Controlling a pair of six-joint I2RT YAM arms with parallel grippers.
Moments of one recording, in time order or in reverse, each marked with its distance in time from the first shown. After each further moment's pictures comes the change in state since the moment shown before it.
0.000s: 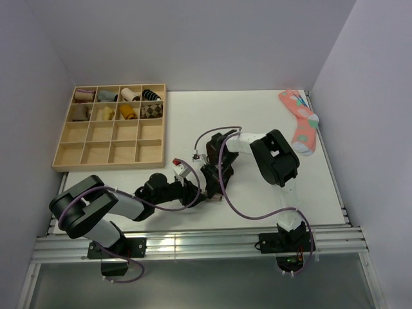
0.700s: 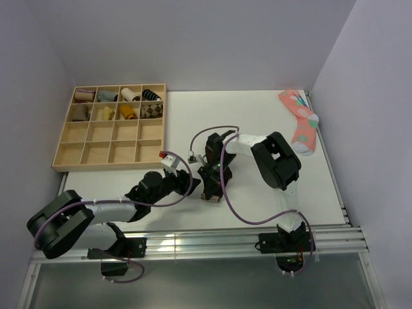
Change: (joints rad) left arm 0.001 -0.241 0.027 -0.220 -0.375 -0.037; right arm 0.043 -0.047 -0.006 -0.004 -0.012 -0.084
